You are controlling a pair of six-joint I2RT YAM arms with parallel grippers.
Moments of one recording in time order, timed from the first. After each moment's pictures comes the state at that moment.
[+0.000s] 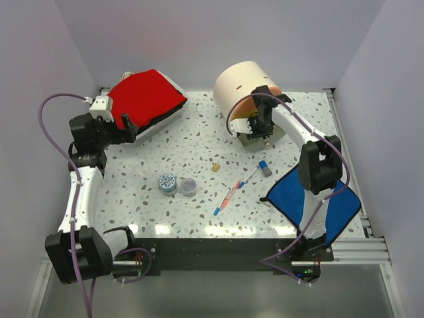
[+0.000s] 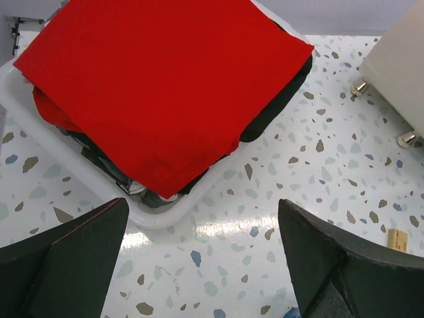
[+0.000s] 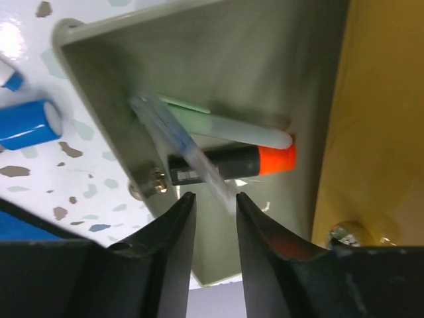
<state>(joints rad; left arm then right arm) 0.23 1.12 0.88 -0.13 0.38 -0.02 0.33 2.01 1.75 -1.01 -0.04 -1.49</state>
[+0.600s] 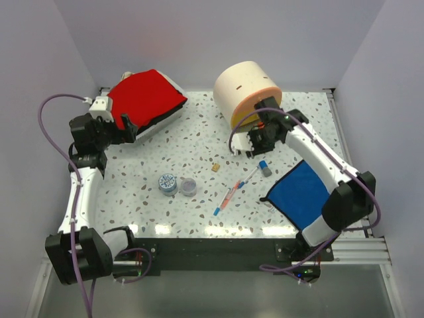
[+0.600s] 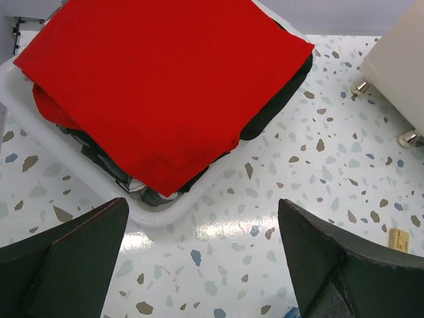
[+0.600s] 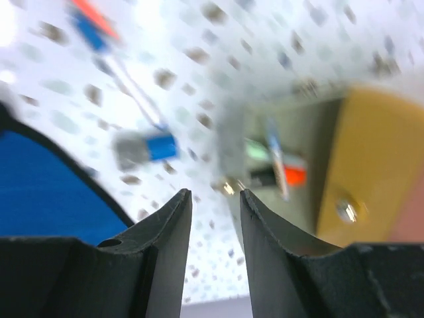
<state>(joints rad) 0.23 1.11 0.87 -0.11 0.38 -0.02 0.46 1.58 1.48 -1.06 -0.19 -1.45</state>
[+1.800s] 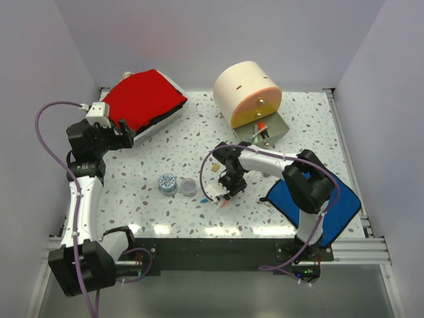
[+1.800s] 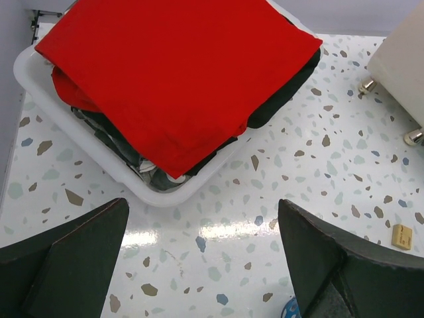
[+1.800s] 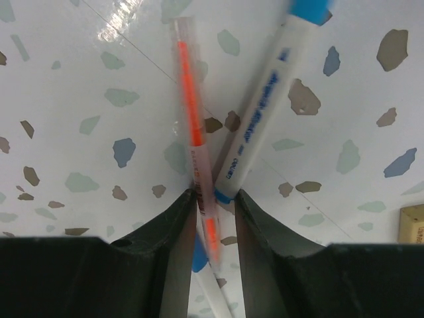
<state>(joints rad) 0.26 1.02 0.82 -0.15 0.37 -0.02 0.78 1.88 1.24 -0.94 -0.27 -1.52</state>
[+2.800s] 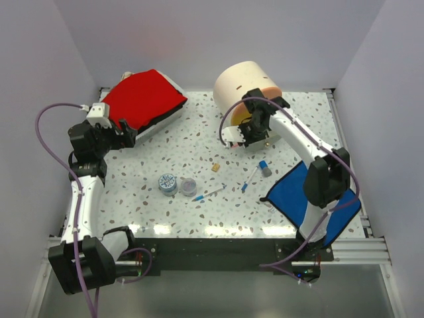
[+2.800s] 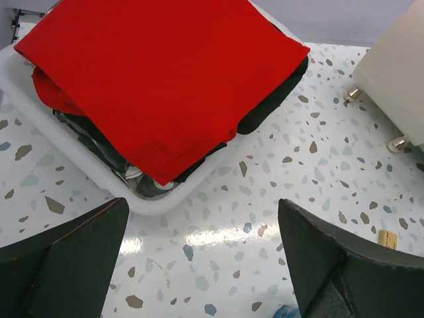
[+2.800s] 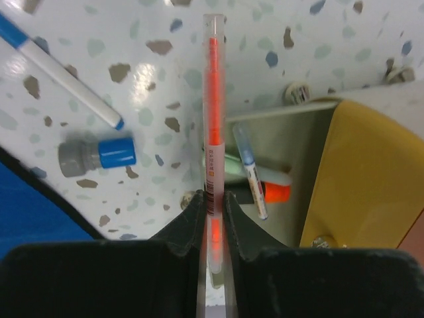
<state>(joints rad) 0.26 1.04 0.79 -0.07 0.40 -0.08 0.47 1.84 1.70 -1.12 -0.16 -1.51</state>
